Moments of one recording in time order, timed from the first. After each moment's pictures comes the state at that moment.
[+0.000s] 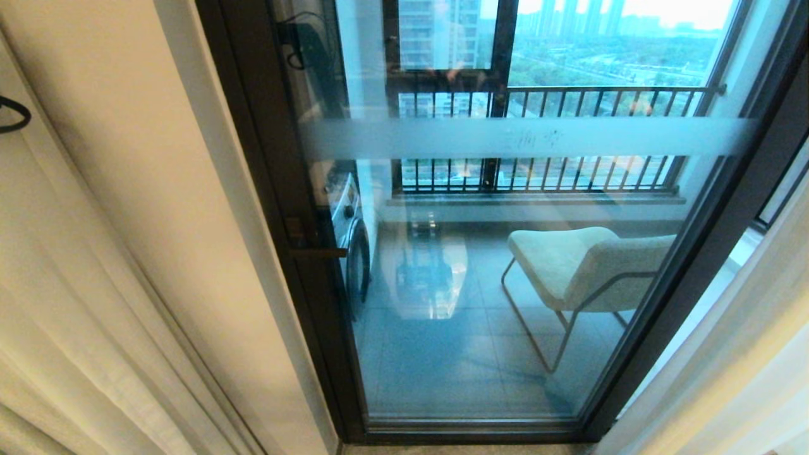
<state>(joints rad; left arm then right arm) 0.46 1.84 -1.83 0.16 0.42 -0.14 0.00 0.00 0.00 0.00 0.05 -0.11</state>
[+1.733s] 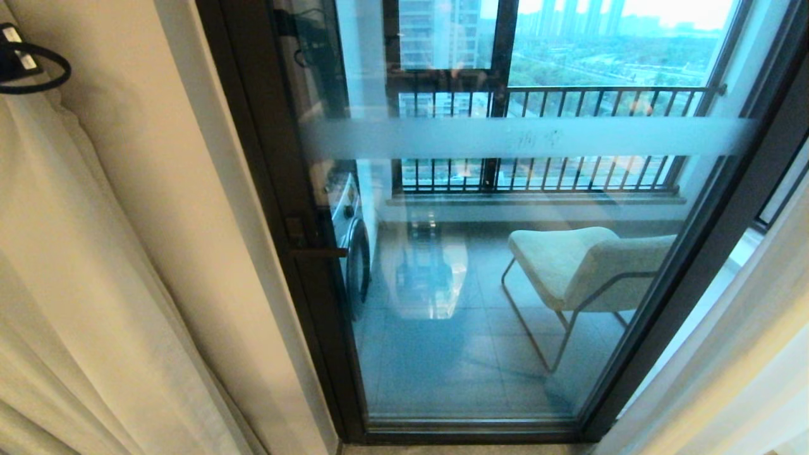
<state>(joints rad) 0.29 1.80 -1.94 0.25 0.30 -0.22 0.00 0.00 0.00 0.00 0.05 -0.11</state>
